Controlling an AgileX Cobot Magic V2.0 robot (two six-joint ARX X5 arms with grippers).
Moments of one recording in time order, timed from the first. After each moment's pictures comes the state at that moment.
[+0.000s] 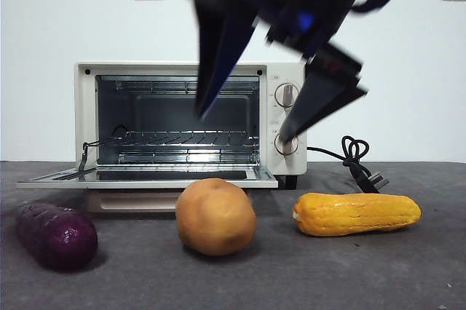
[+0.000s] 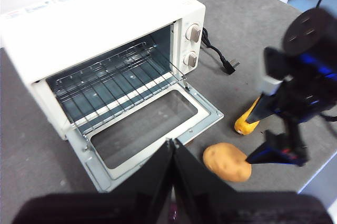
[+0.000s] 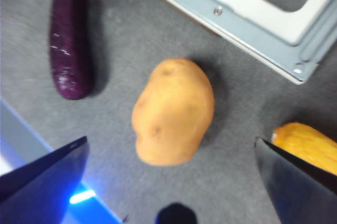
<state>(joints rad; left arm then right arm) -0.28 0.81 1.35 -1.05 0.28 0.16 0.82 1.53 1.10 -0.60 -0.11 0.18</state>
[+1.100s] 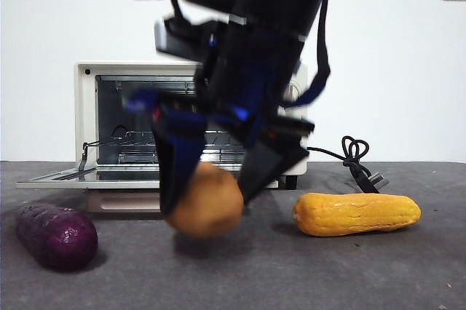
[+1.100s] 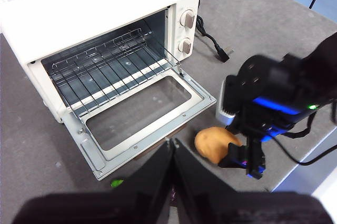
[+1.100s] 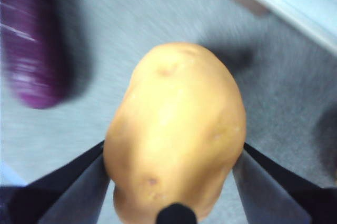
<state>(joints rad) -0.28 0.75 1.35 -1.14 0.28 0.16 0.95 1.70 1.10 -0.48 0.03 0.25</state>
